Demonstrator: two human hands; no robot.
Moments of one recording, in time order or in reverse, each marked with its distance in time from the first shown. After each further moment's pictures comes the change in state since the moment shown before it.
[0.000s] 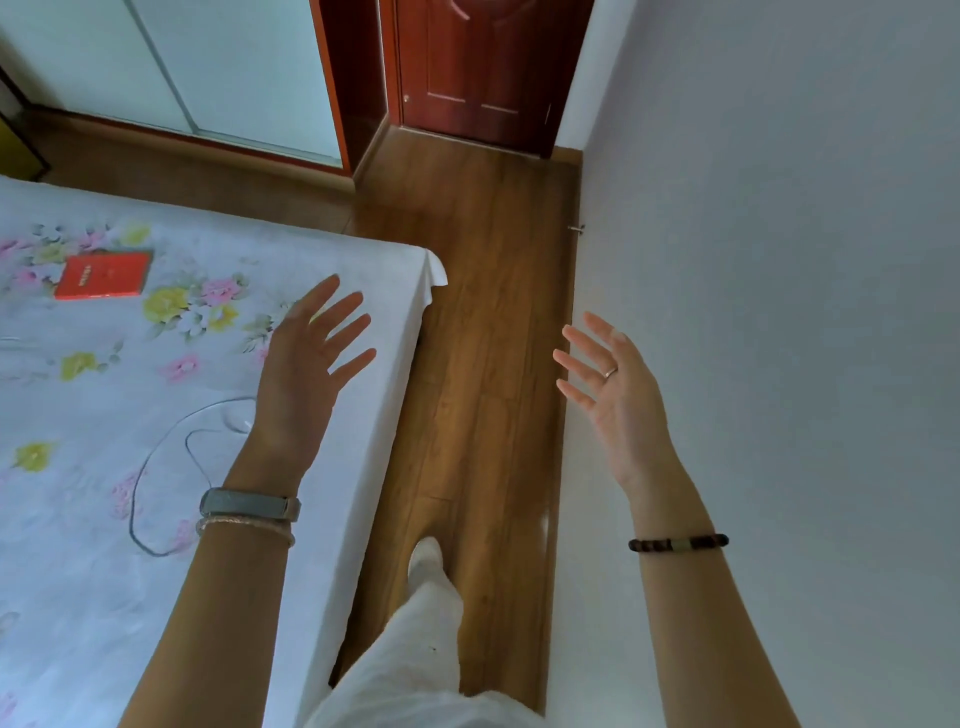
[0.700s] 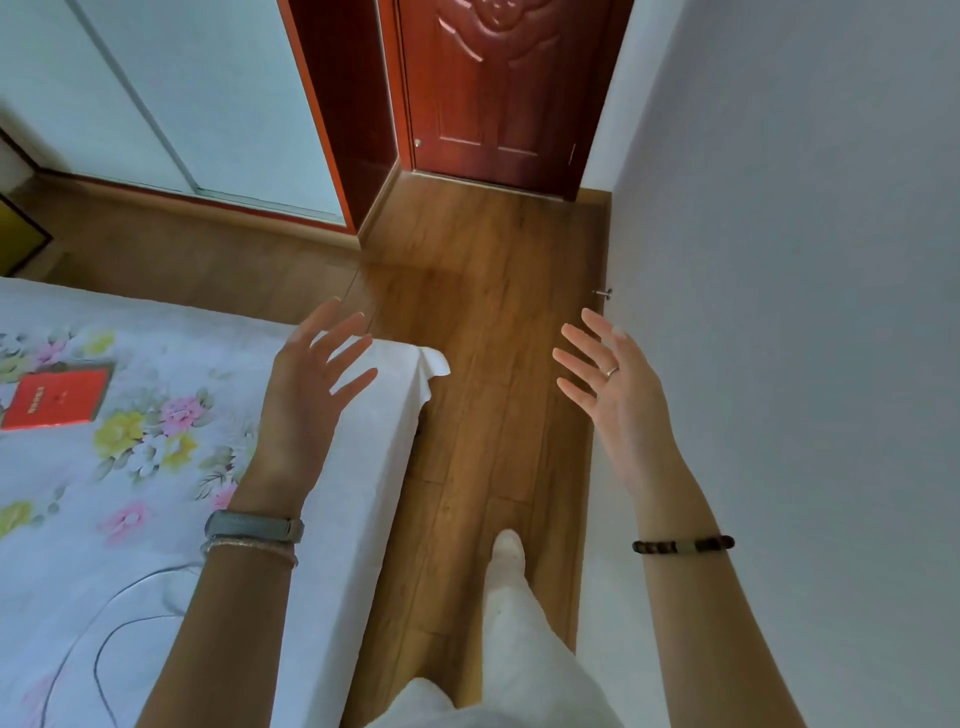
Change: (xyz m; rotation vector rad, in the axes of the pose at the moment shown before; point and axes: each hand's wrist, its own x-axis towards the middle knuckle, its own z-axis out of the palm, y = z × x) left_hand 0.337 -0.015 0.068 0.038 0.084 0.006; right_hand 0.363 -0.071 -0.014 0.056 -0.066 0.013
